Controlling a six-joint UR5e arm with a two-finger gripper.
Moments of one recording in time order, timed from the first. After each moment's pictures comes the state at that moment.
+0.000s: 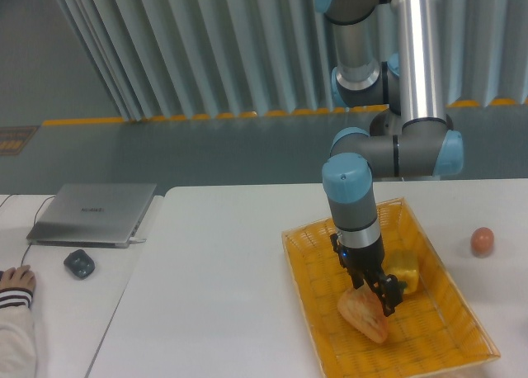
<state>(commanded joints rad) 2.14 -2.03 -1.59 -0.95 1.67 0.90</state>
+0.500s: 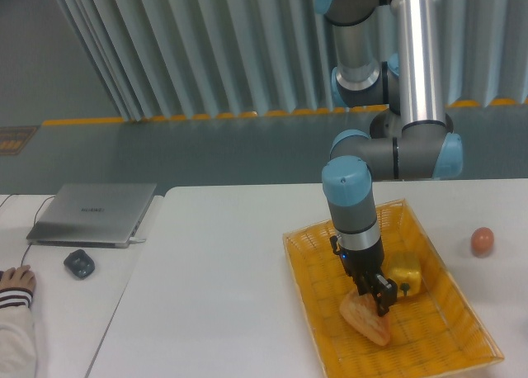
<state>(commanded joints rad) 2.14 -2.02 -1.59 -0.95 1.67 0.90</state>
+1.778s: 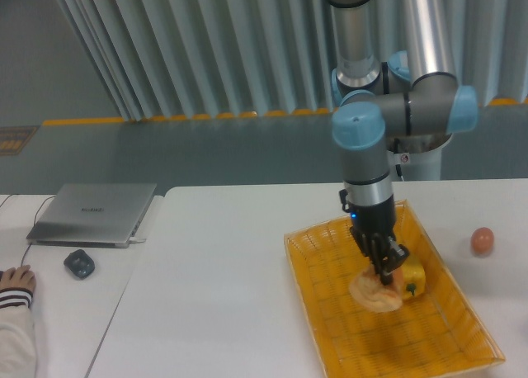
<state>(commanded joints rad) 2.26 -1.88 -1.54 -1.01 1.64 1.05</state>
